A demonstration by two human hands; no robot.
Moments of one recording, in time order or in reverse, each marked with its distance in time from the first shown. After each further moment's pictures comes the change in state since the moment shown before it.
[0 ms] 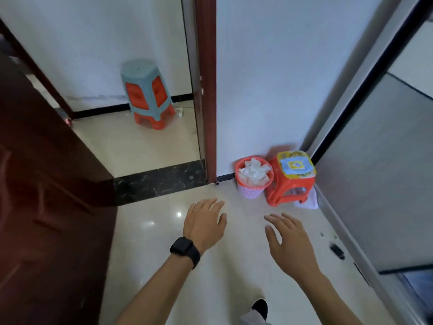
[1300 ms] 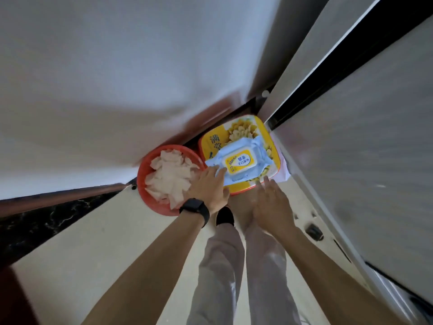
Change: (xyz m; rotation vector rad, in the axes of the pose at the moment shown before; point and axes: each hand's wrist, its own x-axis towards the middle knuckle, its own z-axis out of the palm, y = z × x) left_hand 0.705 0.235 0.432 0.115 -0.599 0.235; right_hand 0.460 0.589 0.244 -0.206 -0.631 0.415
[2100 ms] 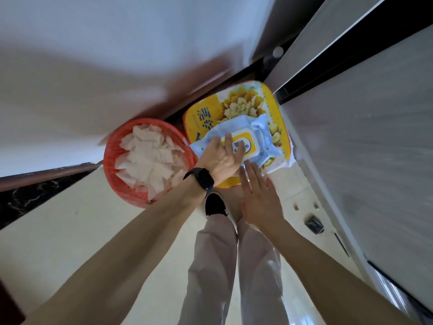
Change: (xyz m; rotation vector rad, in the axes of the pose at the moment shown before) left_hand 0.126 -0.005 0.080 0.594 0.157 0.387; right_hand 0.061 0.027 0.082 -0.085 -0.121 -0.163
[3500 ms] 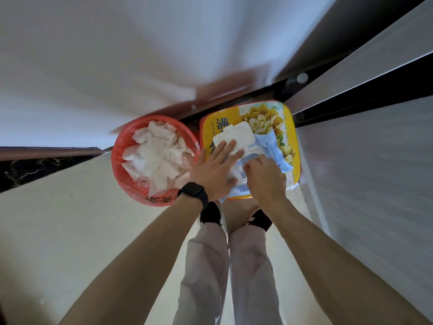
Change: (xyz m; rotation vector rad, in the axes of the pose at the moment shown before) left_hand -0.034 -0.004 0.012 -0.697 -0.130 -0.420; right_hand 0.086 -0.005 -0.054 0.009 0.218 0.007
